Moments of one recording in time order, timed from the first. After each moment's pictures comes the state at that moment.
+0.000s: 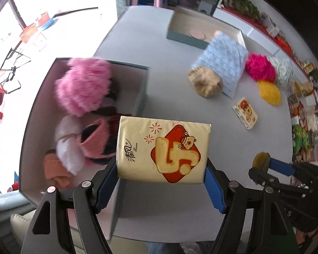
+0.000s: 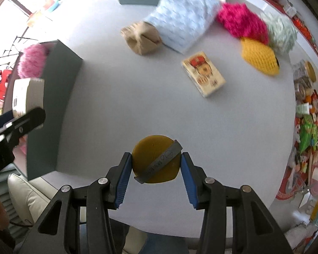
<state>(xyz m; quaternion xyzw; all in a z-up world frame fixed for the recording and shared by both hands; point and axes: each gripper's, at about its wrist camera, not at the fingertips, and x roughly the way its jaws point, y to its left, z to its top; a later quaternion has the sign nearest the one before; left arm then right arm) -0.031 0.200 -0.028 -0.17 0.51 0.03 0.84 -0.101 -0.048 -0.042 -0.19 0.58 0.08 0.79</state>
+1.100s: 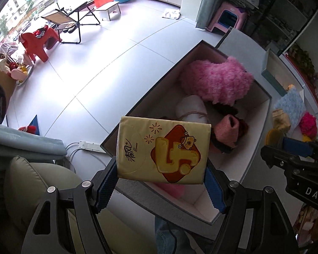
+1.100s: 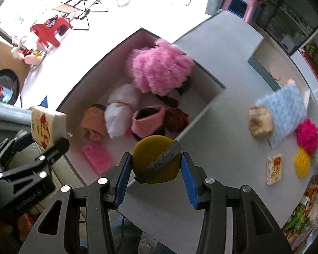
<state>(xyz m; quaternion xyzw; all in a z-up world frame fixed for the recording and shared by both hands) -0.145 0.348 -0.075 -0.30 0.48 0.21 0.80 -0.131 0.204 -0.075 -0.34 0.53 0.25 0.73</state>
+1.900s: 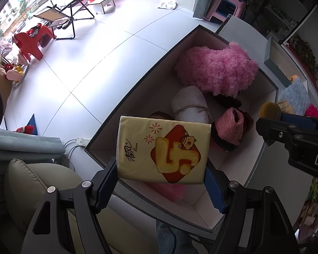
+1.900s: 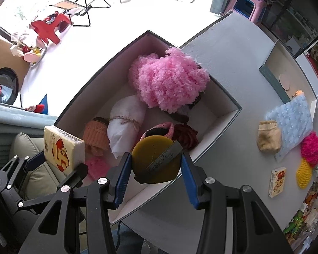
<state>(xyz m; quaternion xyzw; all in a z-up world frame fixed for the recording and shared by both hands) -0.122 0.347 -0.092 -0.29 0.51 0.19 0.79 -0.108 0.234 -0.088 -0.35 0.54 0.25 0.73</state>
